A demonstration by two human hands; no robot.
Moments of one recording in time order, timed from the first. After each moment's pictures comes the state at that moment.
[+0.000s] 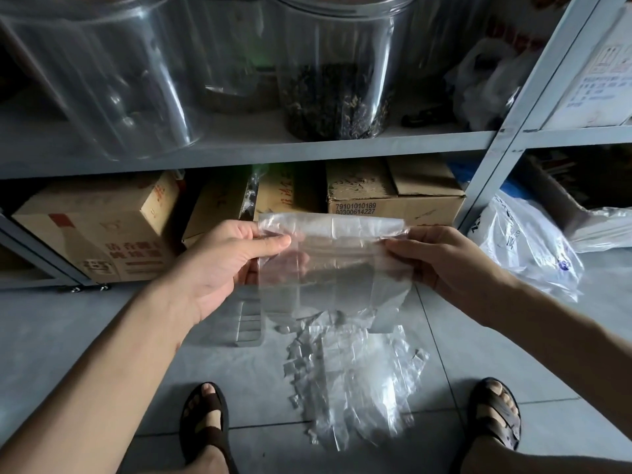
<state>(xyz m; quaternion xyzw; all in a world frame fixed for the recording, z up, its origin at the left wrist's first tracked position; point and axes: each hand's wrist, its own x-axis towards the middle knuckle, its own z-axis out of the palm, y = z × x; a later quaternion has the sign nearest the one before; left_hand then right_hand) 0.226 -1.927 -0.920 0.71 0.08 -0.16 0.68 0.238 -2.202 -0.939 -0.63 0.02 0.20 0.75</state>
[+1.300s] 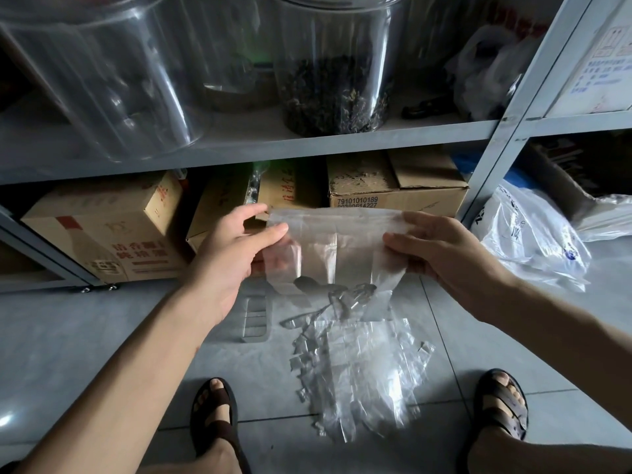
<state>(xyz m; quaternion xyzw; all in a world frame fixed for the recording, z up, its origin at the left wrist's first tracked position) 0.226 -1.937 -0.929 0.72 0.14 -0.04 0.67 0.234 -2.199 -0.939 -0.67 0.02 0.15 0.73</state>
